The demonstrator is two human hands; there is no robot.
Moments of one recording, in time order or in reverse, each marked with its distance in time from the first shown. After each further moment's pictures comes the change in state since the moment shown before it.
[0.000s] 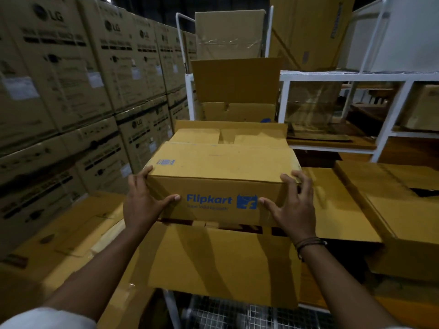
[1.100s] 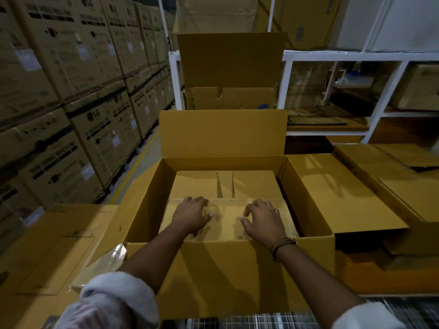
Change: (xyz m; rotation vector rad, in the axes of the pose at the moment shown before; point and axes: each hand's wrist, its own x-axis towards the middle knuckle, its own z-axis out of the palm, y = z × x) left_hand 0.061 -0.058 0.156 0.356 -0.801 0.402; right_hand -0.023 -0.083 0.147 -0.211 -0.630 0.196
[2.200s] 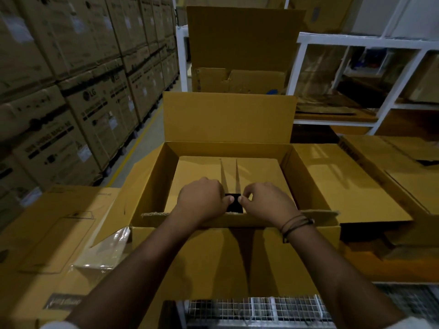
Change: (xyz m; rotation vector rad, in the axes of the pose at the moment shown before) left_hand -0.069 0.055 -0.099 -0.034 0.054 0.030; right_hand -0.010 -0.071 -0.091 -0.035 -0.226 0.048
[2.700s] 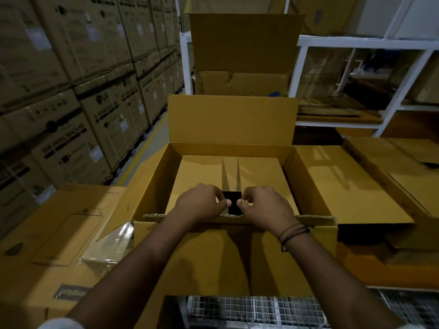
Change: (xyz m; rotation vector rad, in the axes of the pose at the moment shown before) left_hand -0.004 0.000 0.012 -0.130 -0.147 -0.058; right_hand -0.017 0.015 0.010 0.076 0.094 -0.070
